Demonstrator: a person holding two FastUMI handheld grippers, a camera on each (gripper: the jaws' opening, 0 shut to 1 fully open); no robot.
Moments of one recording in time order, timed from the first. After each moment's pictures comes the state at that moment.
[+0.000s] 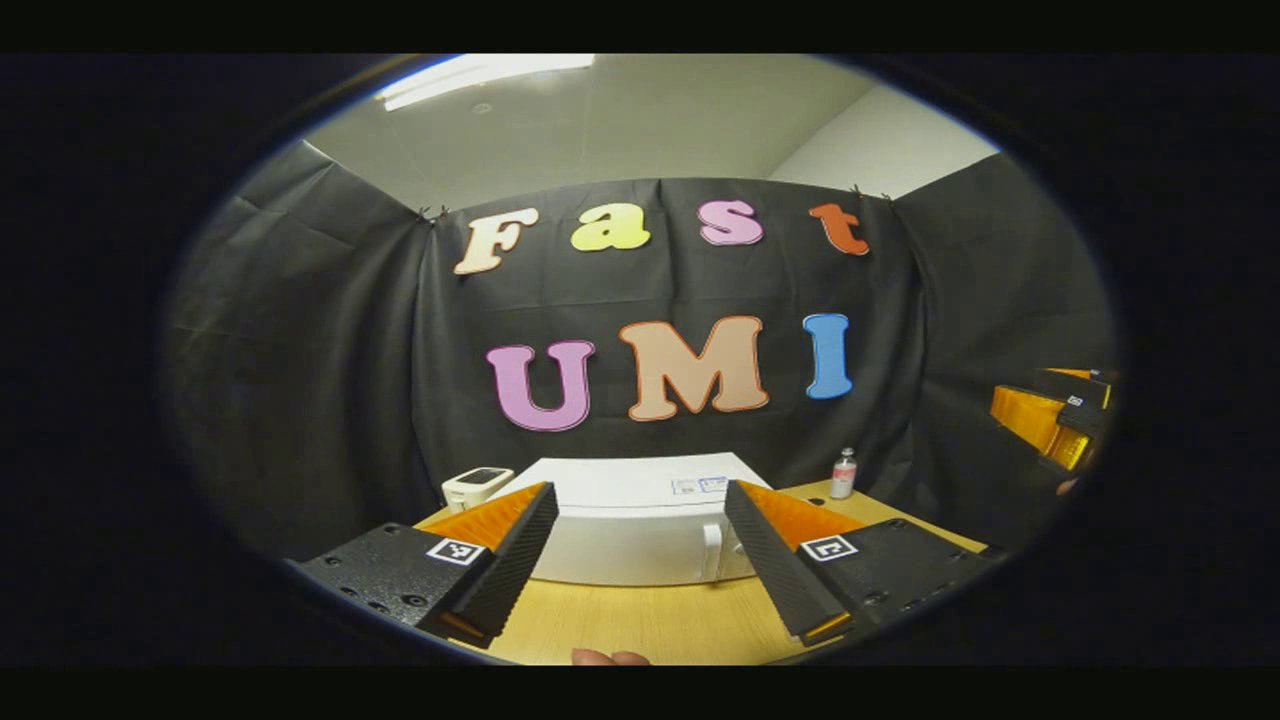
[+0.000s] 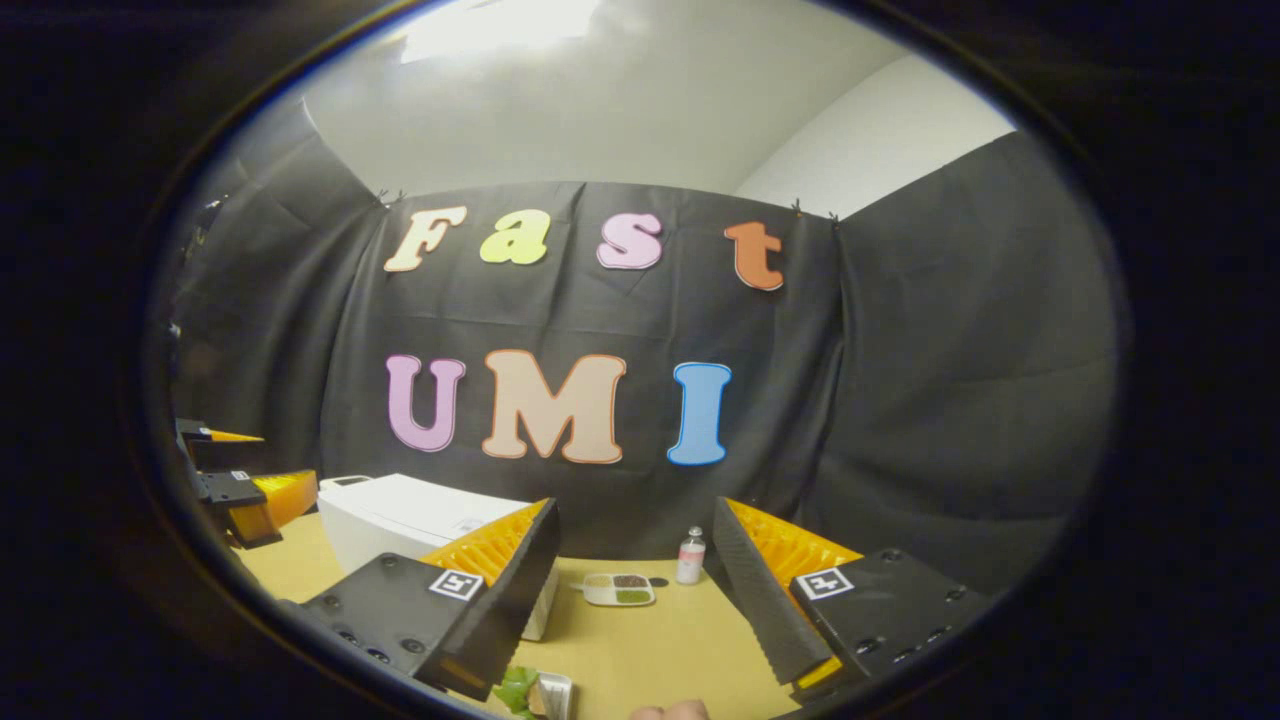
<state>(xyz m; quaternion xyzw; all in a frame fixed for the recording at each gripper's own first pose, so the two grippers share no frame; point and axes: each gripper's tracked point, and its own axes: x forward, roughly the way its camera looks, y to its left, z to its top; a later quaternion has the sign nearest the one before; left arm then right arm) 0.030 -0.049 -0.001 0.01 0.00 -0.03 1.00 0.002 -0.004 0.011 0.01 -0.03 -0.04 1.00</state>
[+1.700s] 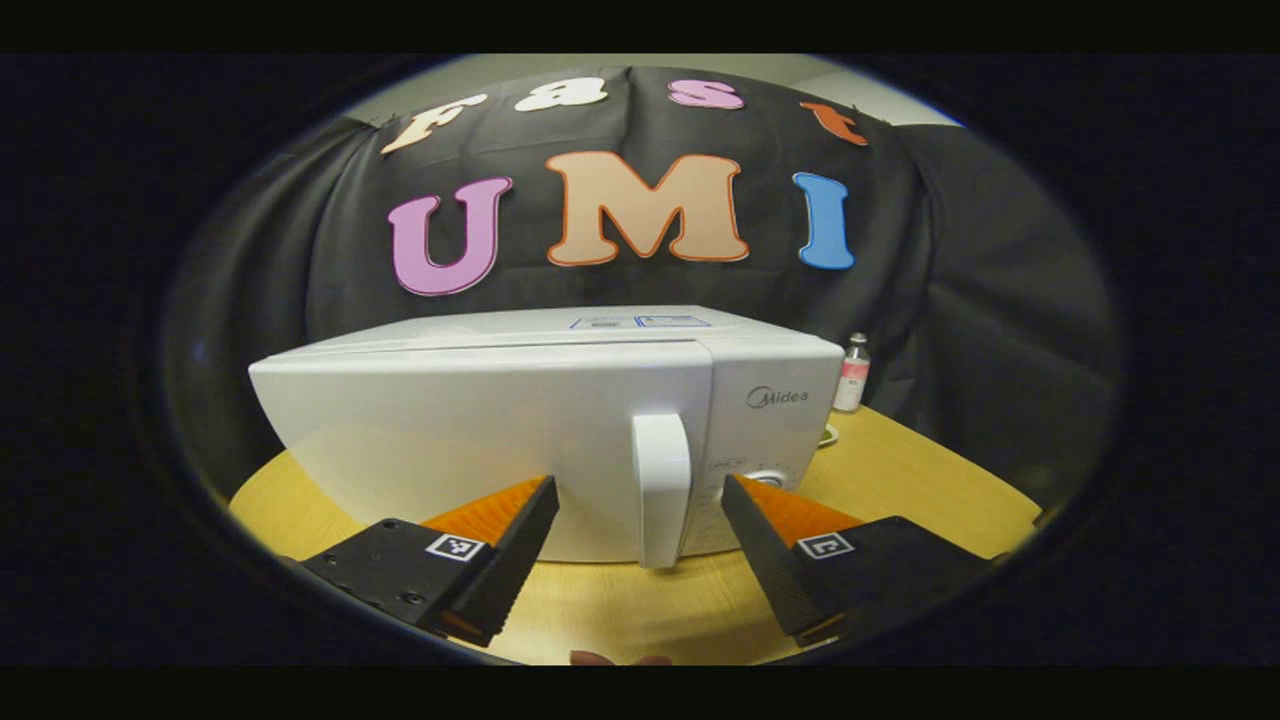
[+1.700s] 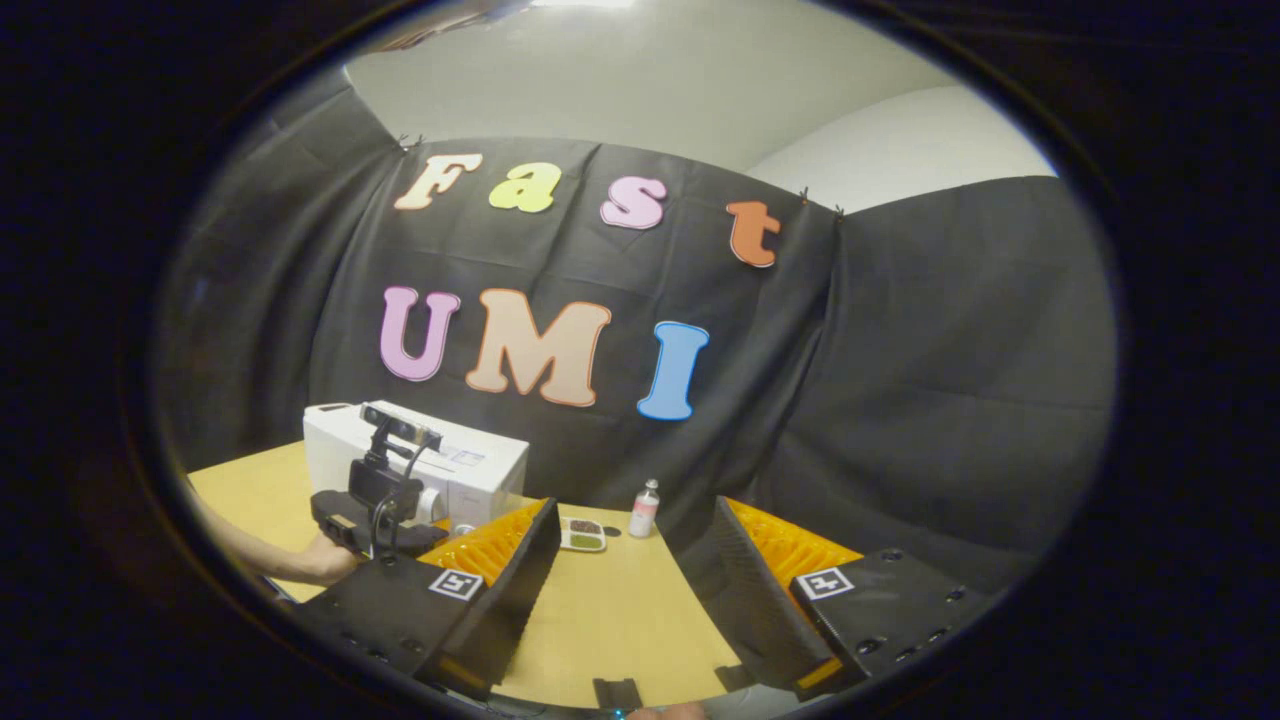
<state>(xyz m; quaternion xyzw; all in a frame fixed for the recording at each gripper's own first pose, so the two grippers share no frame) 0.196 -0.133 -0.252 -0.01 0.17 -0.08 0.98 -0.030 -0.032 -0.017 -0.07 0.05 -0.07 0.99</state>
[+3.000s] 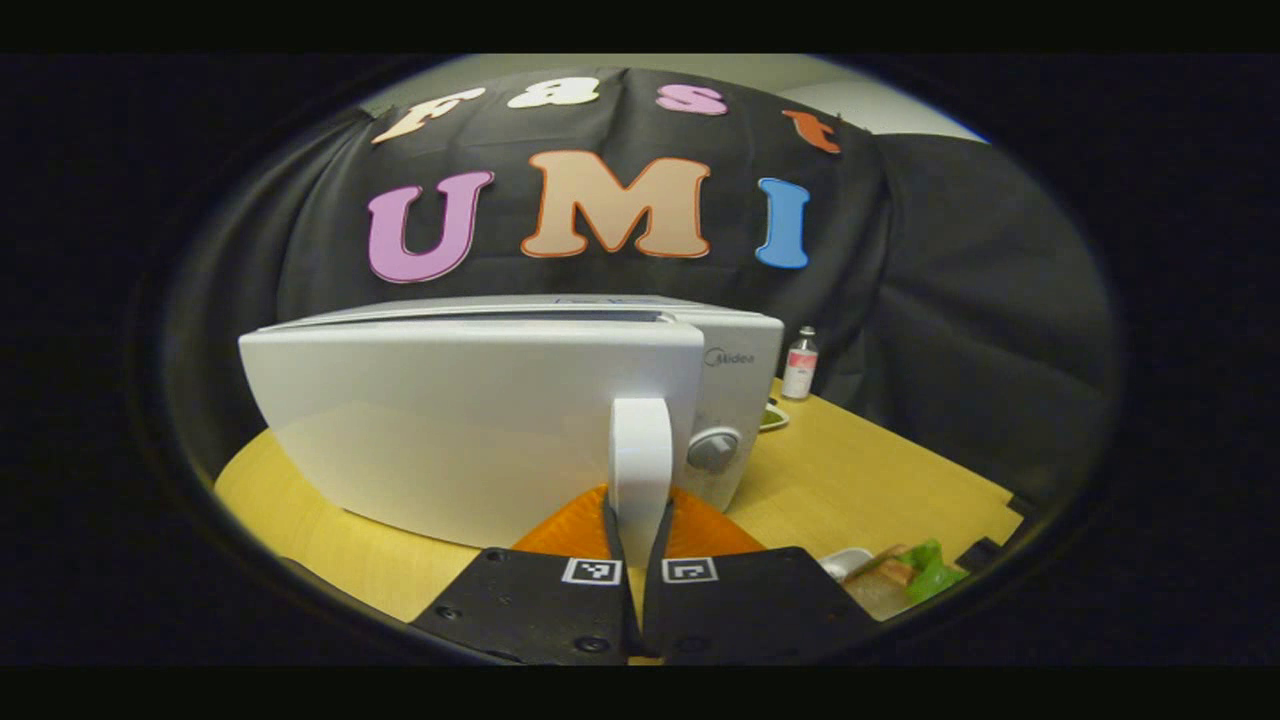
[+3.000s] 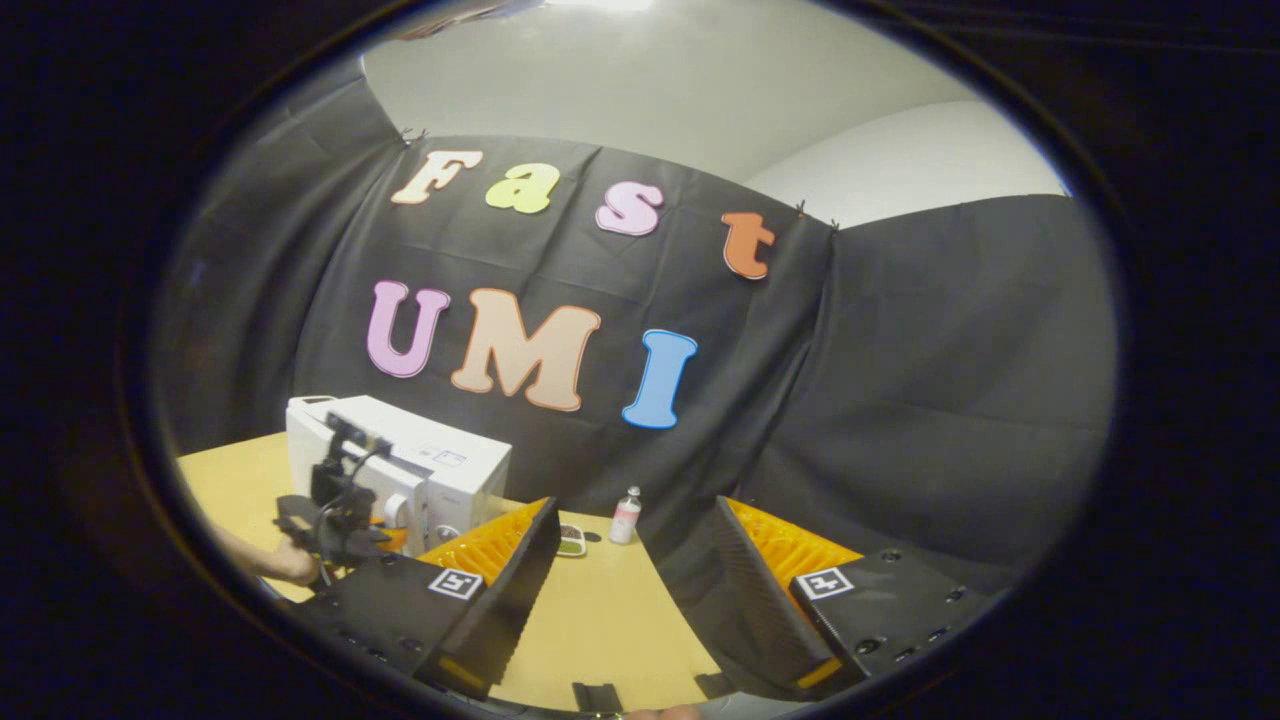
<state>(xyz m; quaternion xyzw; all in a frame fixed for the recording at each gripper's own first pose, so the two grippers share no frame) 0.126 -0.127 -0.258 -0.02 0.17 -0.16 0.97 -0.020 -0.039 -0.011 -0.08 0.03 -0.09 0.99</state>
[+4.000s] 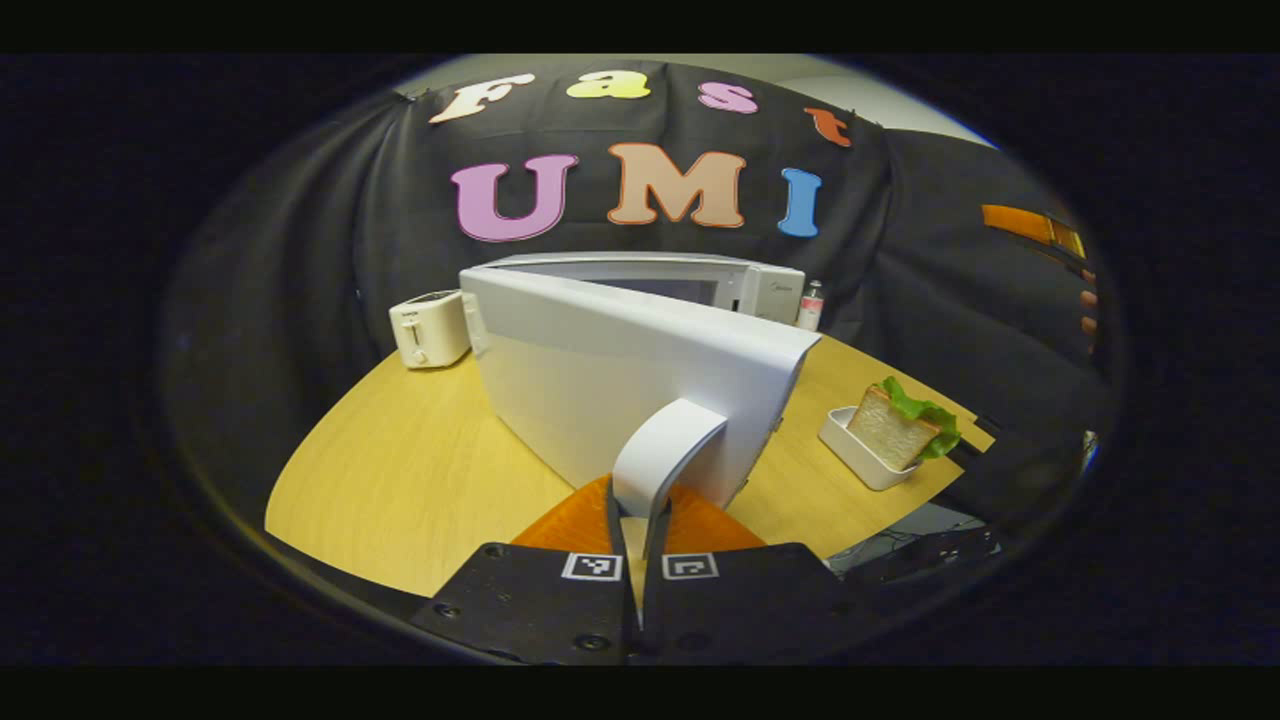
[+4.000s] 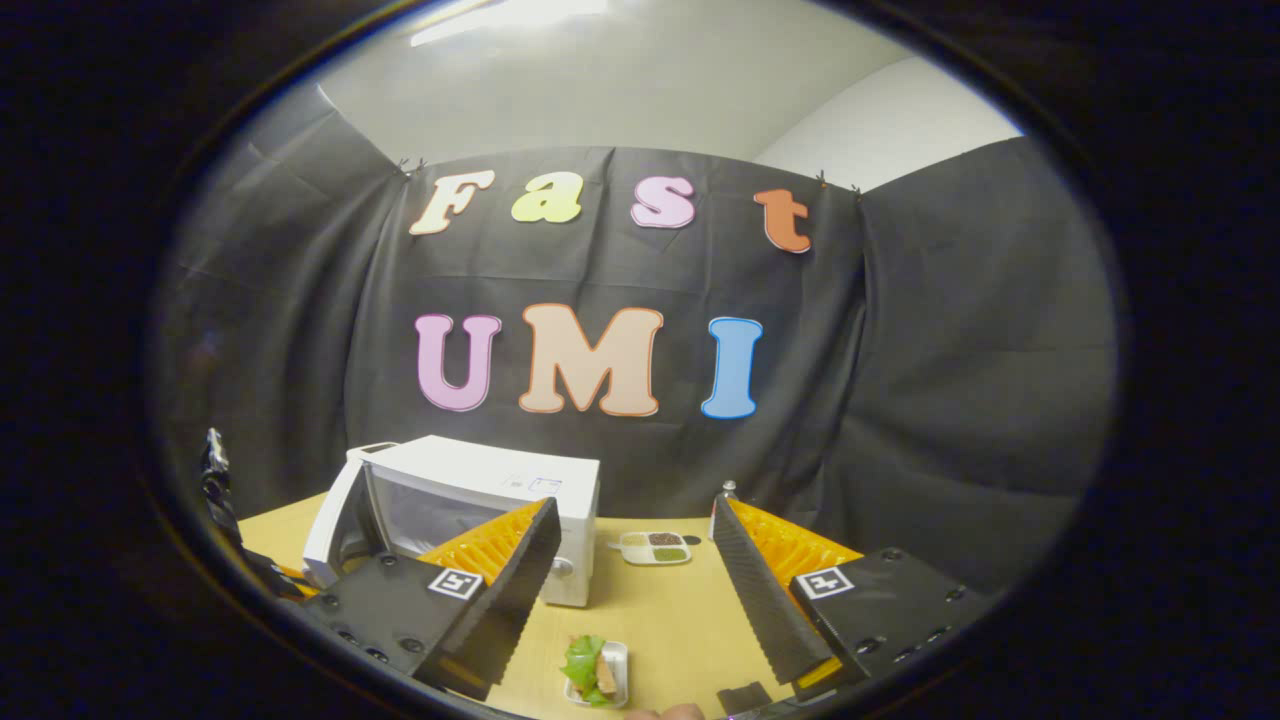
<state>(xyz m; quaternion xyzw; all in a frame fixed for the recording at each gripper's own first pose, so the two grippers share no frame) -0.039 0.059 -0.261 -0.01 0.25 -0.14 0.96 0.006 0.080 -0.044 0.01 0.03 -0.03 1.00</state>
